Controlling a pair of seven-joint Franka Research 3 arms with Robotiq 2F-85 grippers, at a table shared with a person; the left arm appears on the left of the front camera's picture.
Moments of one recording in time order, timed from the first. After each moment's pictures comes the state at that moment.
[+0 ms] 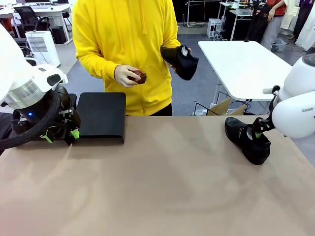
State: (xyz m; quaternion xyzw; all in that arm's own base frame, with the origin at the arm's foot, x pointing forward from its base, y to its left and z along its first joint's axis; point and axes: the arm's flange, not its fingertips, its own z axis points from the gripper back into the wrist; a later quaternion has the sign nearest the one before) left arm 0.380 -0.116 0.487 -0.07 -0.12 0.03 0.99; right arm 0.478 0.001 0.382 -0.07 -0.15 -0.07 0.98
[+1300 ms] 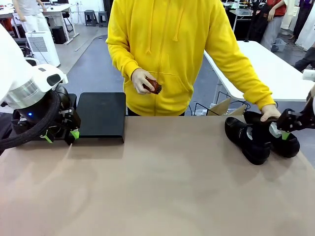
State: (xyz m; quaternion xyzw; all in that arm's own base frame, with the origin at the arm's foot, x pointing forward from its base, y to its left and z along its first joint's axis) left arm 0.380 -0.116 0.487 -0.07 -0.13 0.03 0.99; right arm 0.336 0.037 0.495 -0.07 -0.14 -0.19 0.97
